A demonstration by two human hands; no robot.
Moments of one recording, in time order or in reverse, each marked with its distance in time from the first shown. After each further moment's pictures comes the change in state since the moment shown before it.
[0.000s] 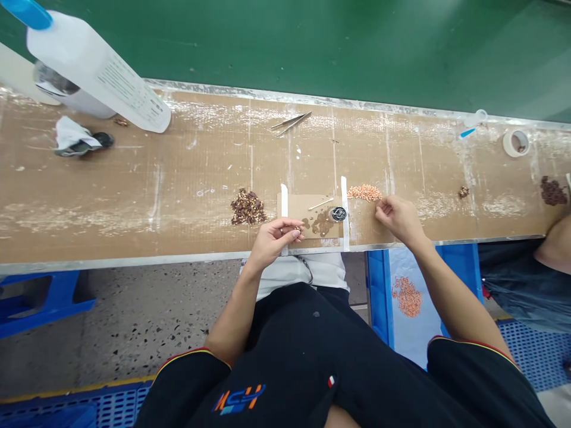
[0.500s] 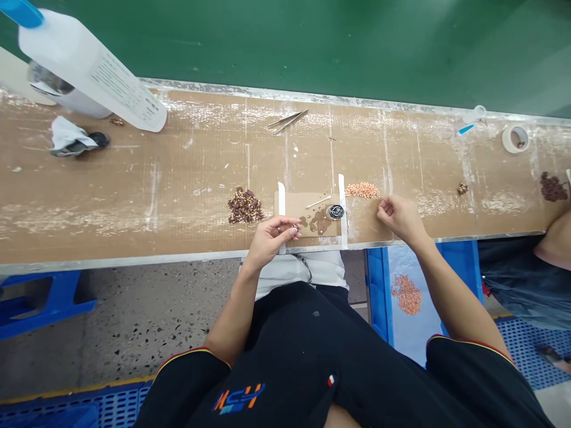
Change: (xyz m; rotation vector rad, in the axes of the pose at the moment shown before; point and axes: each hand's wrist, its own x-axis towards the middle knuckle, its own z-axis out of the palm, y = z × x) left_hand 0.000 0.000 0.000 0.013 0.032 0.002; right_hand -0.005 0.010 -0.003 0.013 -0.042 0.057
